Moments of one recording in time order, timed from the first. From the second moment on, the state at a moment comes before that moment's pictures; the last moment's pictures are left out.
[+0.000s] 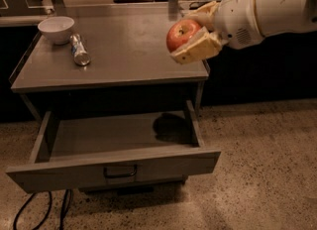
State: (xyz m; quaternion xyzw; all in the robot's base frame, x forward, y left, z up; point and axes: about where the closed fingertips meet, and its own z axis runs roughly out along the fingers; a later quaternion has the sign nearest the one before) arm 0.547 -0.062 1.005 -0.58 0.65 0.14 0.47
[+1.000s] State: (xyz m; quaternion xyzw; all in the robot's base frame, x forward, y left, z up) arm 0.543 -0.052 0.956 -0.58 0.67 0.08 0.46
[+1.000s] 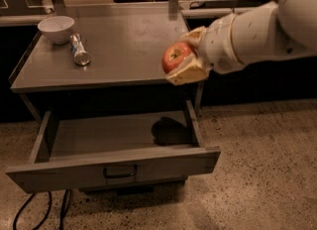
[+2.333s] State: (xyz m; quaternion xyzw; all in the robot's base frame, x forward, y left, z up) arm 0.520 0.023 0.698 -0.52 0.72 0.32 0.33
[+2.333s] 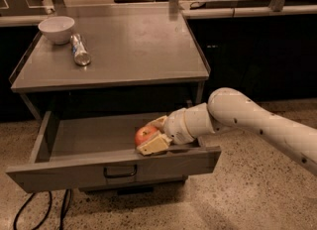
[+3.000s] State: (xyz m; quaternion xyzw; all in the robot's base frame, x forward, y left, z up) arm 0.528 0.043 0.665 -0.50 0.71 0.39 0.30
